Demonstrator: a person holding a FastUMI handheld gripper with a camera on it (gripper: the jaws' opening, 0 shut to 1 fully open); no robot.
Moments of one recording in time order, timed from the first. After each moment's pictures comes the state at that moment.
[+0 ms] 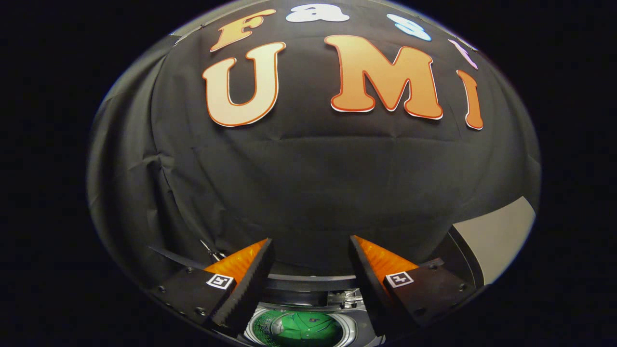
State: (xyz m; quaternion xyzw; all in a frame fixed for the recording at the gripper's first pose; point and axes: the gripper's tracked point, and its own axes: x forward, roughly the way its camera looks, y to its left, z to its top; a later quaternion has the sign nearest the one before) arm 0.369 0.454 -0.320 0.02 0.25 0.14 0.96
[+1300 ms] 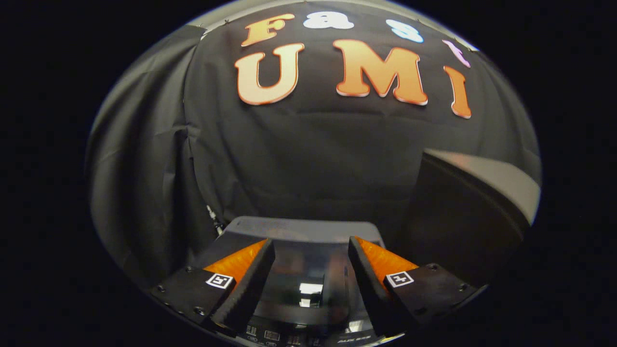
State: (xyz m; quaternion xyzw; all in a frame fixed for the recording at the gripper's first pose) arm 0.222 0.425 -0.416 0.02 0.25 0.16 0.95
